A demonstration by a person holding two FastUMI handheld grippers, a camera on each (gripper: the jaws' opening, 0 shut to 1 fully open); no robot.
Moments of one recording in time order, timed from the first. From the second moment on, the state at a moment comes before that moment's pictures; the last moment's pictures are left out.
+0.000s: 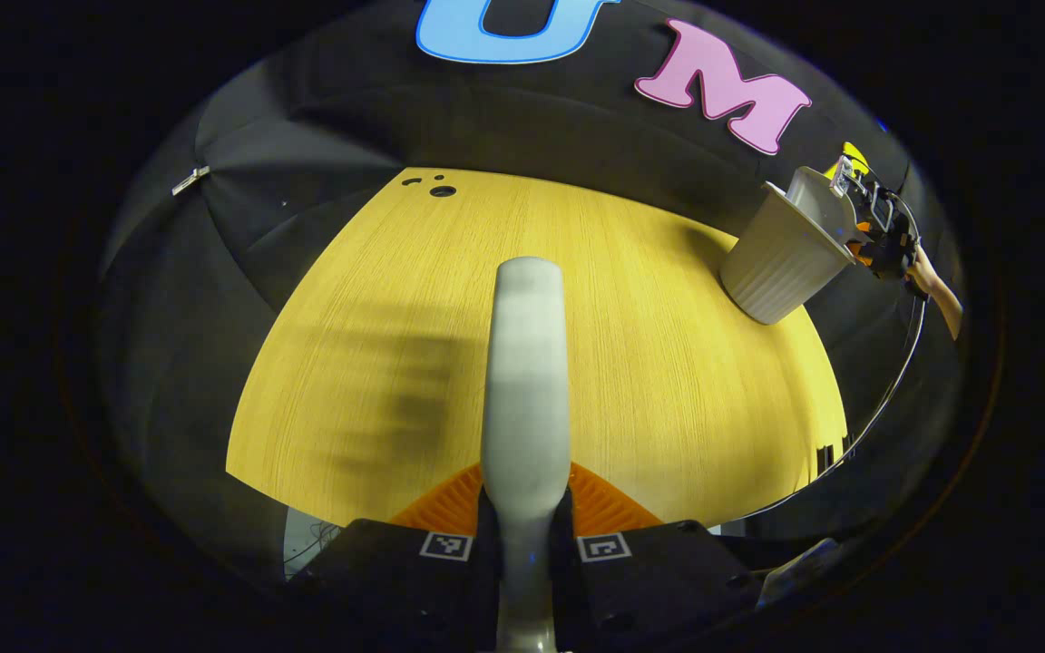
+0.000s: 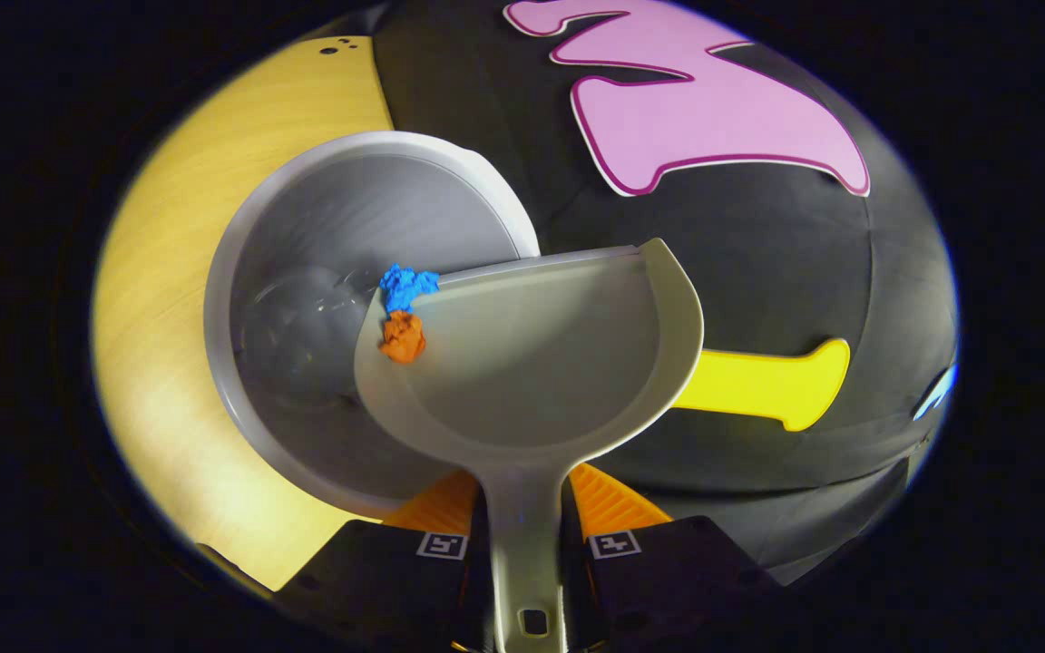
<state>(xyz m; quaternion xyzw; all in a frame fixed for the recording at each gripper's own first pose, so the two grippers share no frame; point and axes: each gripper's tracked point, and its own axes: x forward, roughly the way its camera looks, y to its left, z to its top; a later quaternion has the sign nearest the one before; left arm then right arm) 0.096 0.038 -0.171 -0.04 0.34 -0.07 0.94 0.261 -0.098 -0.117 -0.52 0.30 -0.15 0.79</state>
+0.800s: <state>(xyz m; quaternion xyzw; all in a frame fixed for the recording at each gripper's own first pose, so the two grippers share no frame) 0.101 0.028 -0.144 -0.06 0.29 -0.08 0.95 0.216 -0.102 -0.081 -0.28 0.28 -0.16 0.90</state>
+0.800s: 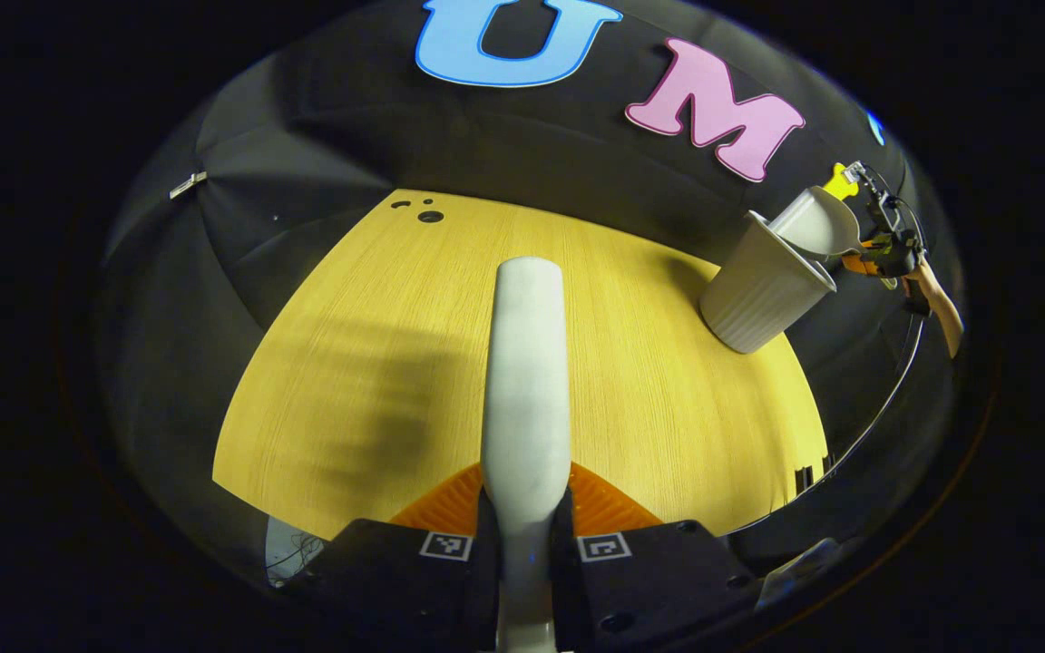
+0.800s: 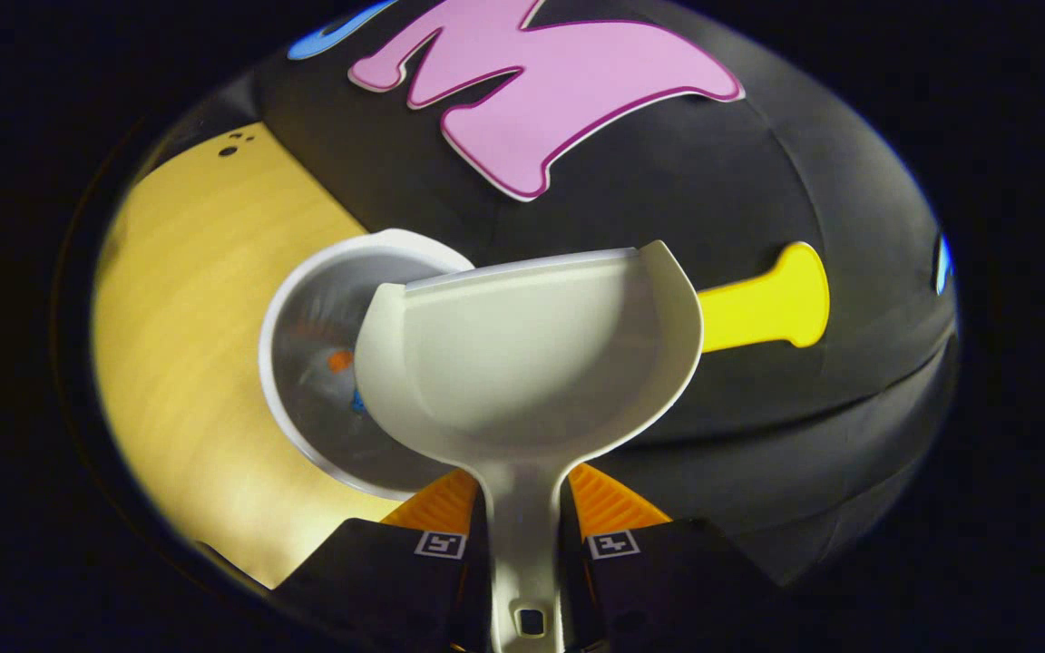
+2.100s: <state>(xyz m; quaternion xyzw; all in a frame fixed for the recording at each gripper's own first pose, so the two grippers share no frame) 0.136 -0.013 -0.201 0.01 0.29 -0.09 0.95 0.103 0.226 -0.253 0.07 0.28 0.09 0.95</state>
